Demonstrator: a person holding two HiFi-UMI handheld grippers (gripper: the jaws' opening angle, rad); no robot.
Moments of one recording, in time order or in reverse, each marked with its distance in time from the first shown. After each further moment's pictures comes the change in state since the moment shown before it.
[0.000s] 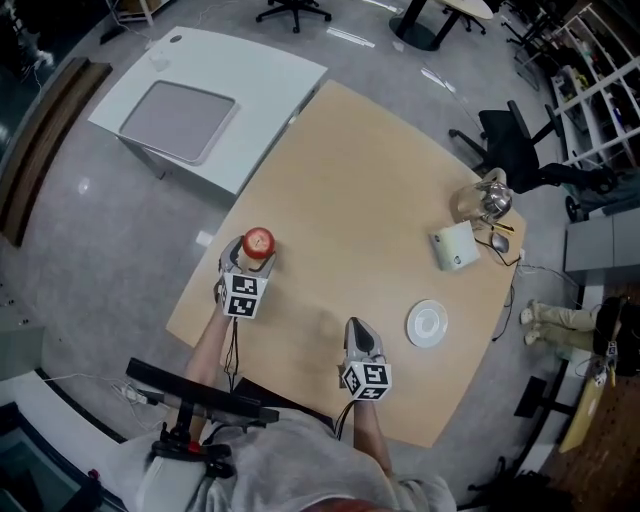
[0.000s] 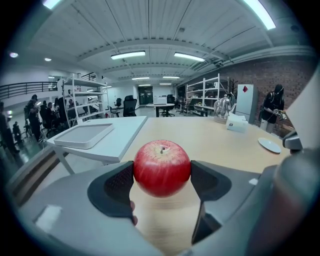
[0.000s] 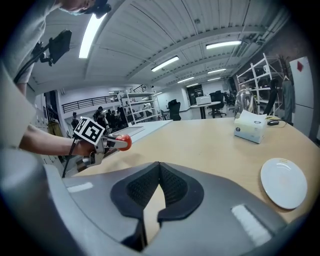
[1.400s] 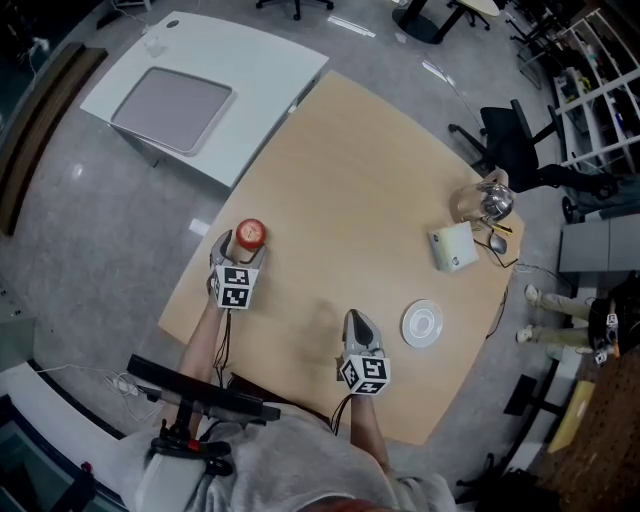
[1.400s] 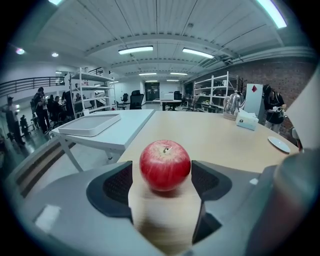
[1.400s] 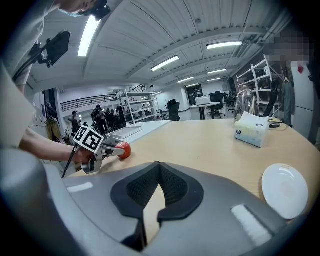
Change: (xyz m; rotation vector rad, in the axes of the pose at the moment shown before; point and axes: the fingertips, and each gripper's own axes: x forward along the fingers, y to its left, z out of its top) left arm 0.021 0.018 -0.031 -0.061 0.050 0.057; right arm 0.012 -0.014 0.010 -0.007 0.004 -0.013
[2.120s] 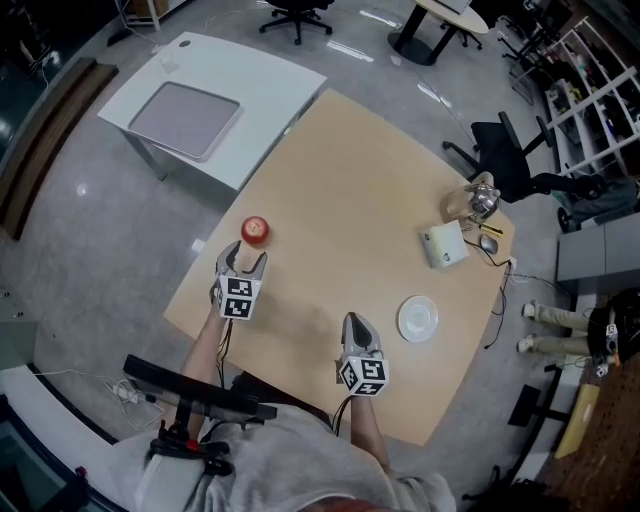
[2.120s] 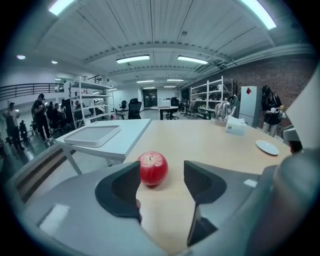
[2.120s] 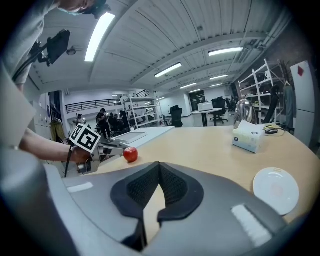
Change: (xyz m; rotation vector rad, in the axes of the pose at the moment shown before) left arm -0.066 -0.024 0.017 0.035 -0.067 0.002; right arm -0.040 0.016 0.008 -0.024 -0.065 0.028
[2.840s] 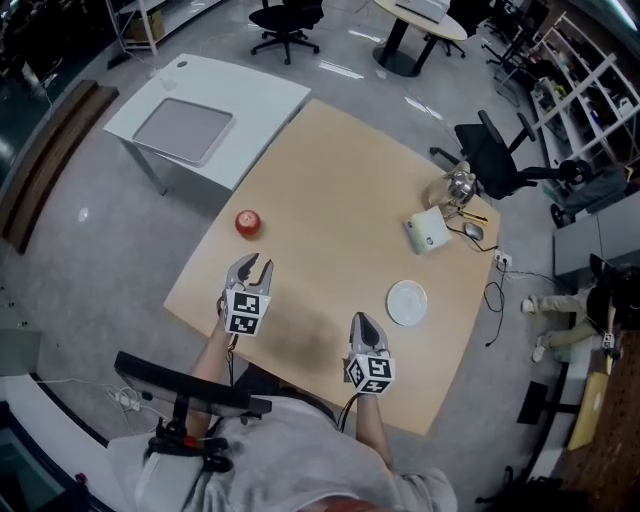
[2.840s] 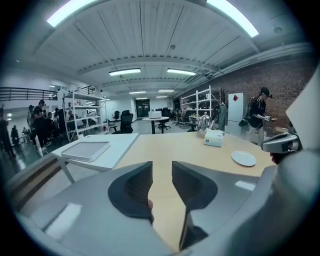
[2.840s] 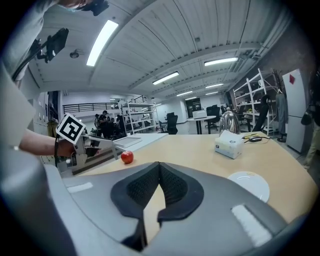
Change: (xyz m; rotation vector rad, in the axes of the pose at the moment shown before) left arm -0.088 -0.086 0.045 0.049 -0.139 -0.078; right arm -0.077 -0.028 0.004 -0.016 -0.076 -0.054
